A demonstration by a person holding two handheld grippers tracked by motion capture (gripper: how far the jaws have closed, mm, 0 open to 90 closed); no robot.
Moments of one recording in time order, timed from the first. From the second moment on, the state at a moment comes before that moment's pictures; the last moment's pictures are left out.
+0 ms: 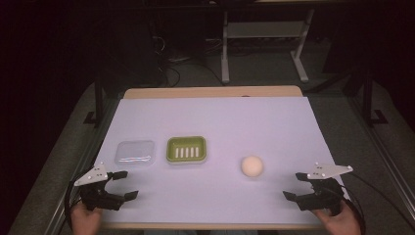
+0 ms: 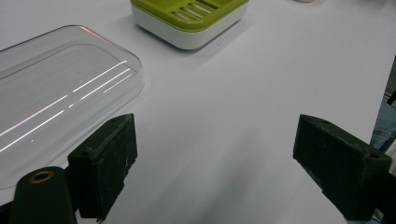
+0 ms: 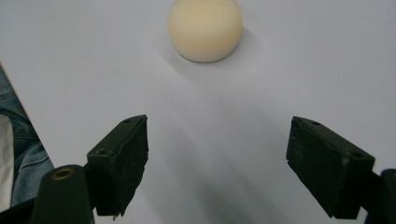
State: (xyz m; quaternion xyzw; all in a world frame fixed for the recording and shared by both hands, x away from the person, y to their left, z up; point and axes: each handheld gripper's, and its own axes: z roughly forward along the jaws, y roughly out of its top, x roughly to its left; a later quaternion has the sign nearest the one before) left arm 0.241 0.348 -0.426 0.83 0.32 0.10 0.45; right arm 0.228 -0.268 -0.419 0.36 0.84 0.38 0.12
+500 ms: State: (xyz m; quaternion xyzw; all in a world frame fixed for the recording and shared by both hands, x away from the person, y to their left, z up) left arm 0.237 0.348 -0.426 0.83 0.32 0.10 0.46; right arm 0.250 -0.245 -0.412 0.35 0.86 0.35 0.09
